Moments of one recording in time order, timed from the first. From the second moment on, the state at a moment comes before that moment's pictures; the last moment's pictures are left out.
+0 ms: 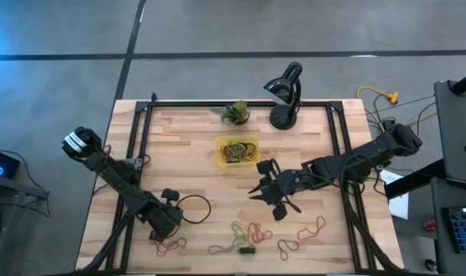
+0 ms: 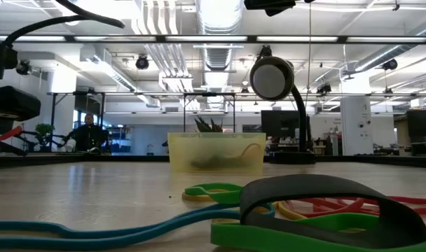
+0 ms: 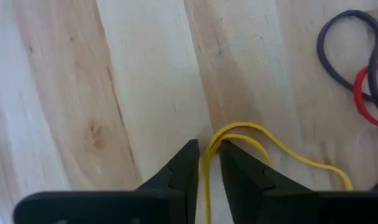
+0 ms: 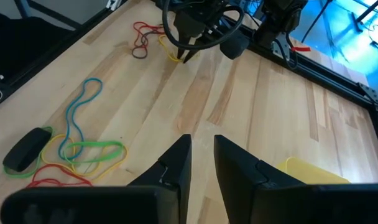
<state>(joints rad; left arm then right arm) -0.77 1.54 0.64 -0.51 -0.12 -0.54 0.34 1.45 1.05 -0.18 0.16 -0.21</state>
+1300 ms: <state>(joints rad) -0.84 1.54 0.92 -0.86 -0.80 -0.40 0.34 1.45 1.05 -0.19 0.16 -0.21</state>
